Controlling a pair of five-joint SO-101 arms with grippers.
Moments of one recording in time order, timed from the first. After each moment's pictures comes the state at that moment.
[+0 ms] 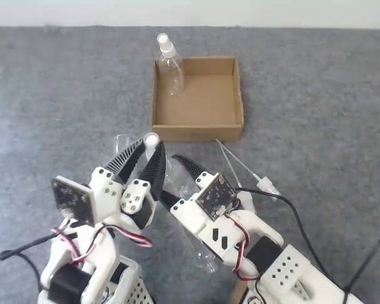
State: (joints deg) left arm 17.6 -101.1 66.9 55.0 13.7; right arm -50.9 -72.8 85.4 8.4 3.3
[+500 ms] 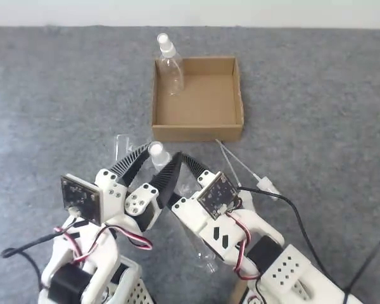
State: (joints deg) left arm 19.2 -101.1 67.1 58.0 11.7; right arm -50.0 -72.8 85.4 8.4 3.3
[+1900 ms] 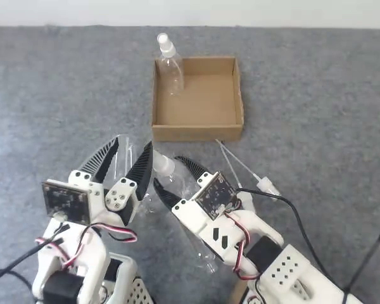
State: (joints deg) left arm 6.8 -101.1 64.7 61.7 5.4; right arm -50.1 -72.7 86.1 8.4 3.3
